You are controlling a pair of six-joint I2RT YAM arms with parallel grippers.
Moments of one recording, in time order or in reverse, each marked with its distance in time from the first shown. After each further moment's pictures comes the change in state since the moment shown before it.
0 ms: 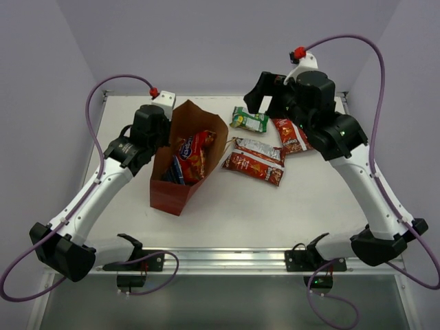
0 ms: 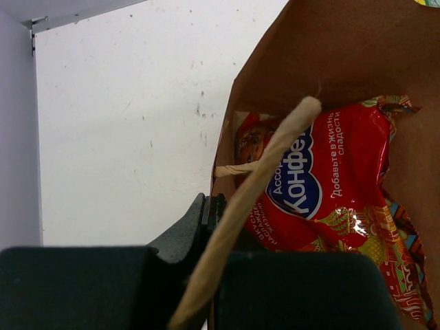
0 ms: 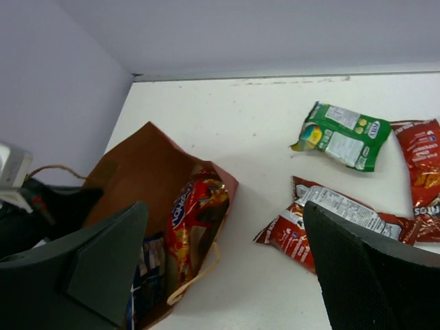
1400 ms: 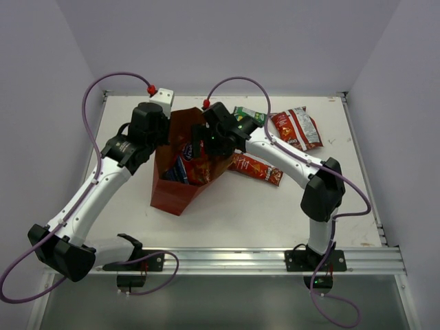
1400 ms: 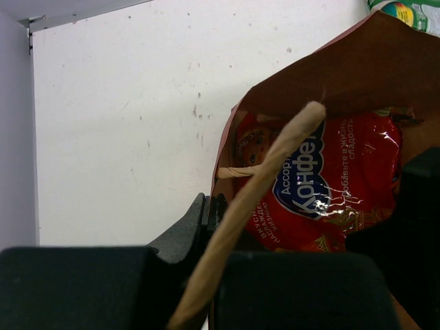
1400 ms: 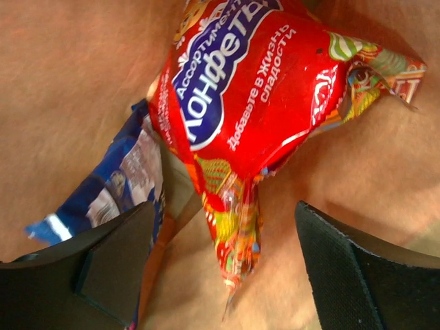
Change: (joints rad) left arm -0.002 0.000 0.045 -0.044 0.008 -0.028; right arm 0.241 0.528 0.004 -0.064 -0.192 0.131
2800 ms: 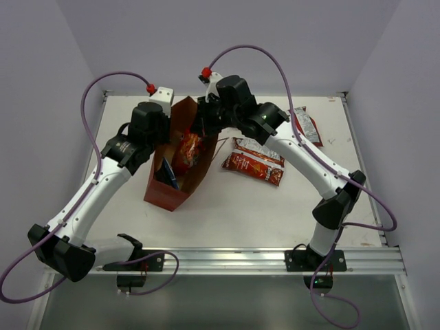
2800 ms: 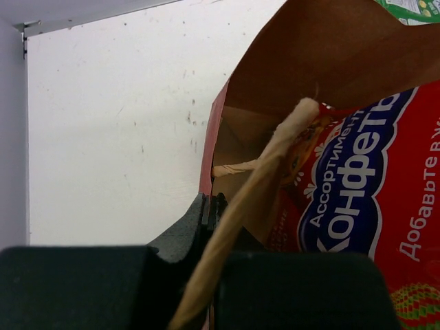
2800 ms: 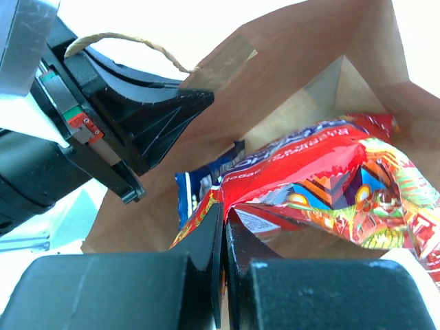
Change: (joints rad) left arm -0.003 0.000 0.001 0.021 0.006 -0.019; right arm -0.001 -0.119 0.205 0.069 -0.164 -0.147
